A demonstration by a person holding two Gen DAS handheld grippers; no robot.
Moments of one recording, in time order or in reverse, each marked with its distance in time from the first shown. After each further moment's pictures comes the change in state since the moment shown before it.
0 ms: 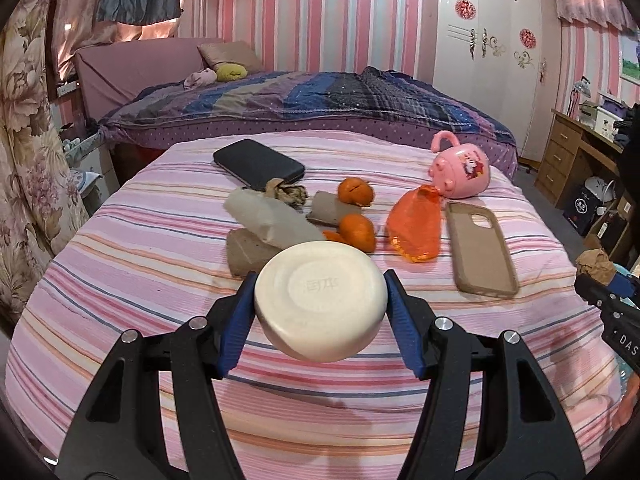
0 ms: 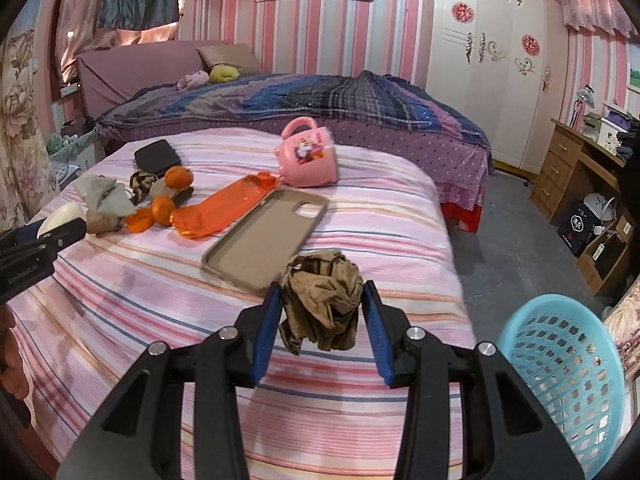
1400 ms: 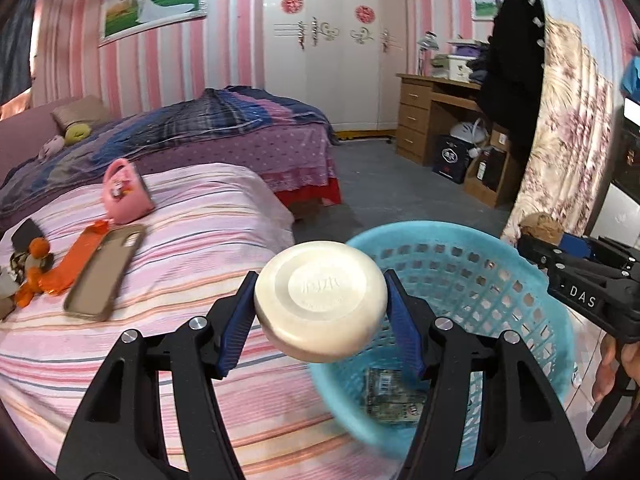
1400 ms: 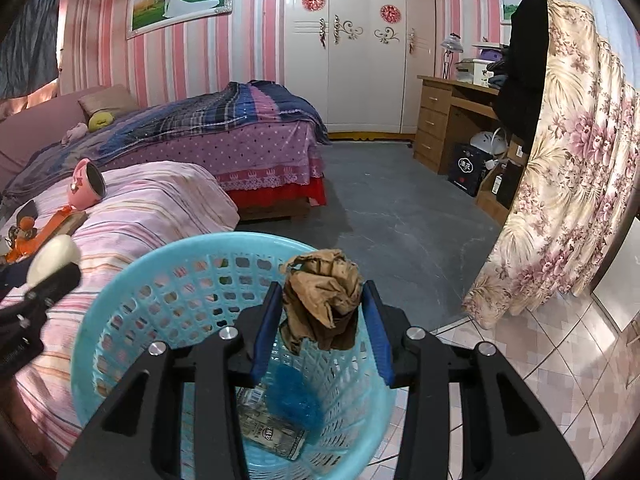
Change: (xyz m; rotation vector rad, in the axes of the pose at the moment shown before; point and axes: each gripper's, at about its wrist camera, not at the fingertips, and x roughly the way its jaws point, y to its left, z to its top) left arm -0.040 -0.333 -0.056 0.318 -0.050 -0.408; right arm -0.074 -0.274 -0.084 0.278 -0.031 -0.307
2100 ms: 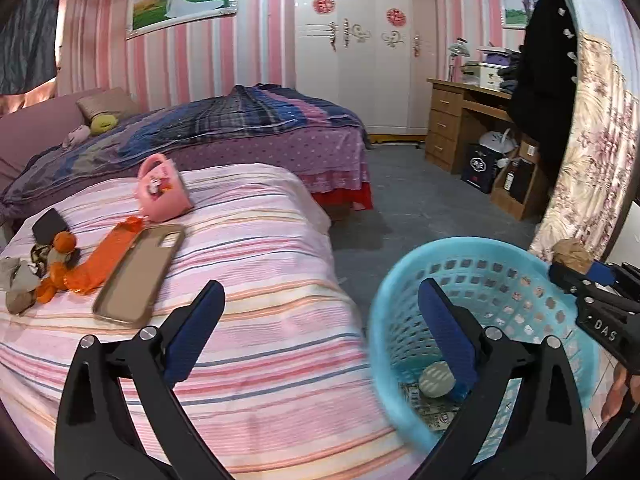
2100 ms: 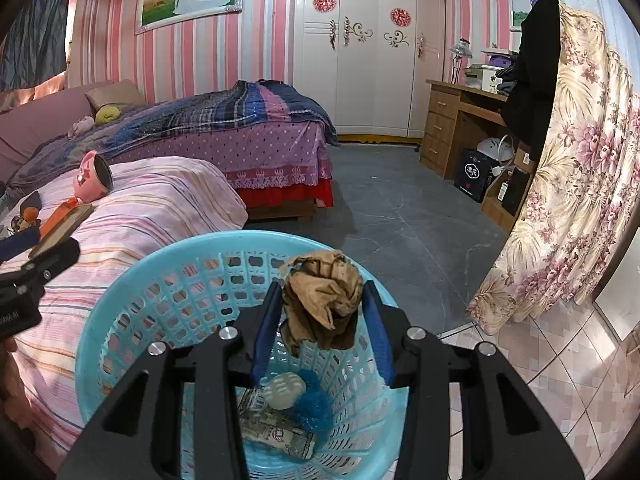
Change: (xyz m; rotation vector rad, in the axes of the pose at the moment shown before) left arm 0.000 0.046 0.010 -0.064 -0.005 0.103; right arm 0.002 0.008 -0.004 -0.031 -0.005 0.009
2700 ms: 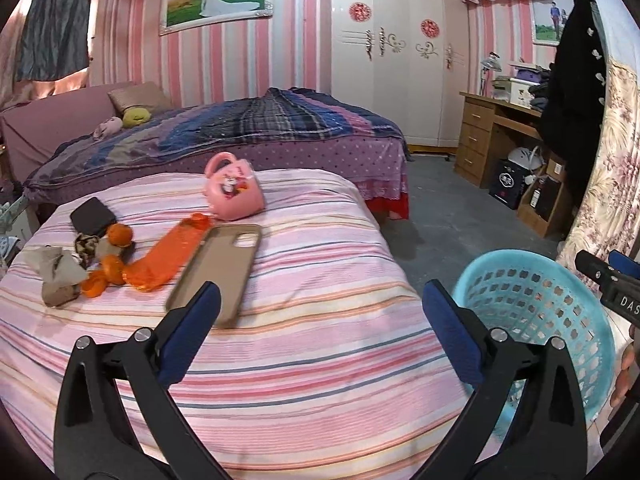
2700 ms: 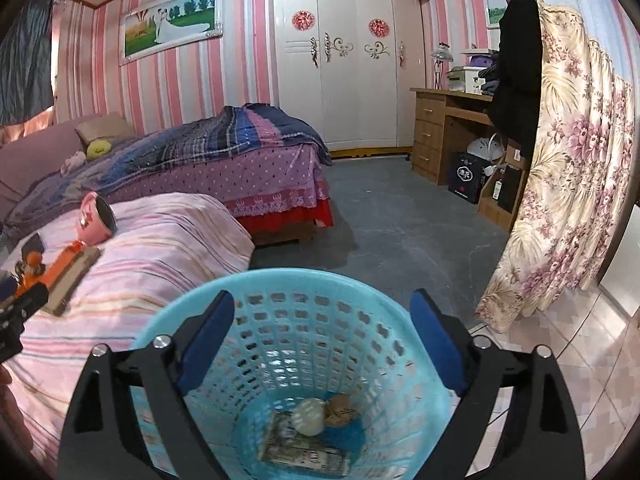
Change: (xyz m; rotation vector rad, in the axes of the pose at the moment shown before) left arm -0.024 0.067 0.001 -0.061 -0.024 0.088; right arm -0.009 0.022 0.019 0.103 -0.069 -0.005
